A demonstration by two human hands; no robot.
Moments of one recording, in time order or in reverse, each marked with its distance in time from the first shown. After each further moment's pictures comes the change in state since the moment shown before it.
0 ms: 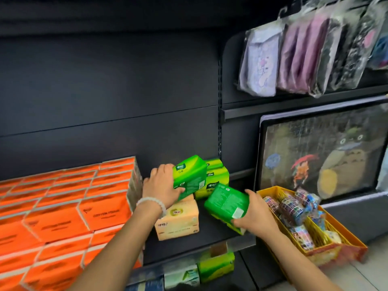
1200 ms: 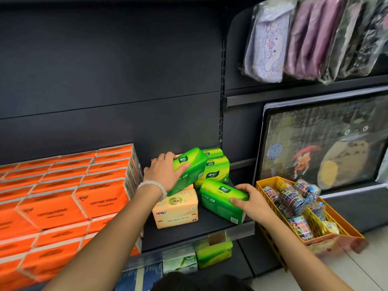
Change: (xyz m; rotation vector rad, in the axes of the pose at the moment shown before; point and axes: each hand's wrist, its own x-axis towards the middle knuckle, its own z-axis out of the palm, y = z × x) left_hand 0.020 -0.003 0.014 -0.069 -0.069 -0.072; right_hand 0.018 0.011 0.014 0.451 -0.090 0.019
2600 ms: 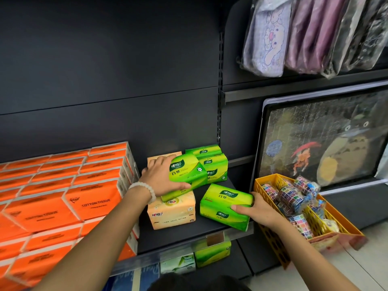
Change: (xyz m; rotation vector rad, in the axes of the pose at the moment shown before) left_hand 0.013 -0.019 0.019 -0.008 -0.184 0.110; right_hand 0.004 0.035 -0.016 0.075 -0.196 0.291
